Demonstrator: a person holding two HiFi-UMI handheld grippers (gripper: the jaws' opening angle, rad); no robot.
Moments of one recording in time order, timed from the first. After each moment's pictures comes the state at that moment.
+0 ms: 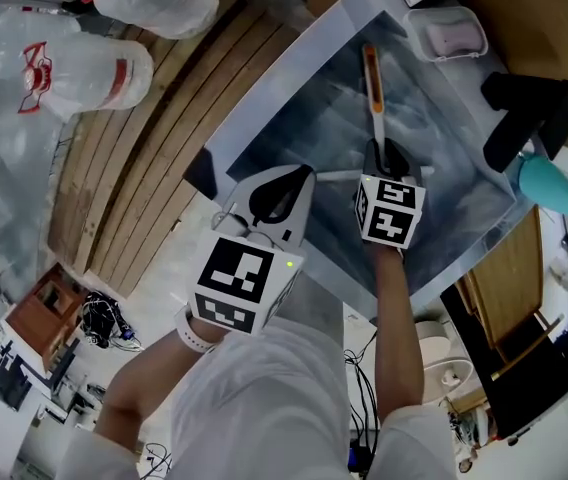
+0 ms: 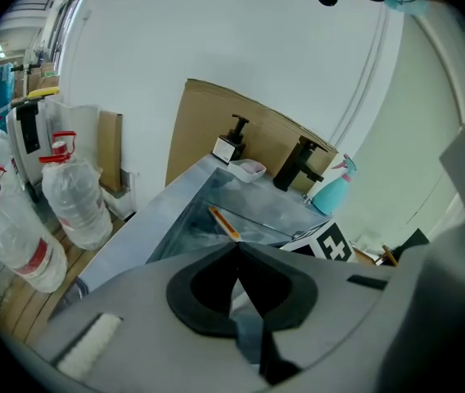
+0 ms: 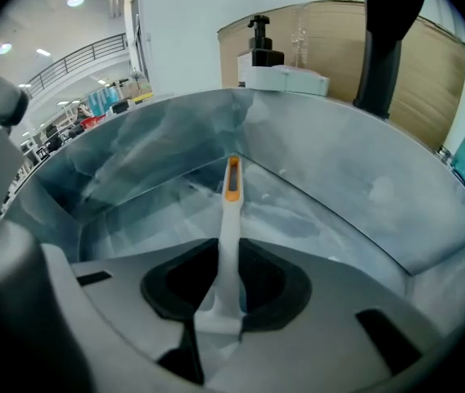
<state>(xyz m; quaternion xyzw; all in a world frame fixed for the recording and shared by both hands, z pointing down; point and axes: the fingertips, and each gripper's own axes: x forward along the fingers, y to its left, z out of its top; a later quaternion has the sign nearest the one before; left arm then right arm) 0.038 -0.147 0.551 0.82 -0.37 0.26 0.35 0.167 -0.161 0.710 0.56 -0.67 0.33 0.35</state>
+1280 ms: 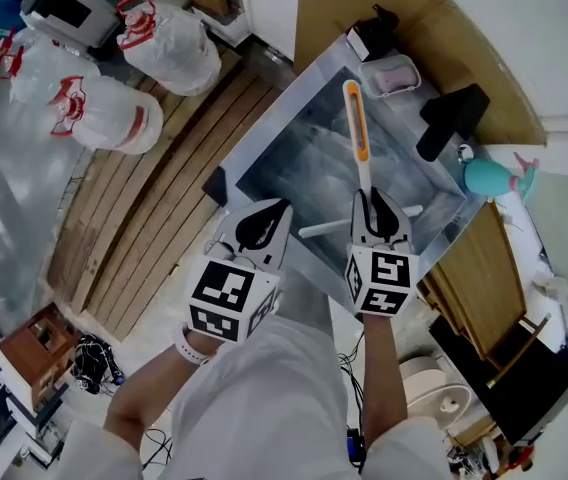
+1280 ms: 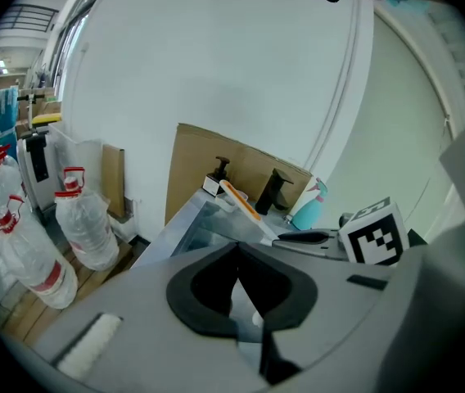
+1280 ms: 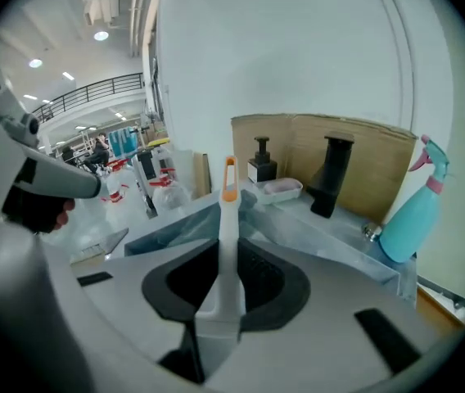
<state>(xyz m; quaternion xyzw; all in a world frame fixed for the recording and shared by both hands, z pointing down) 0.022 -0.110 0.449 0.84 -0.39 0.22 0.30 0.154 -0.119 0.514 0.59 -0.73 0.25 0.25</state>
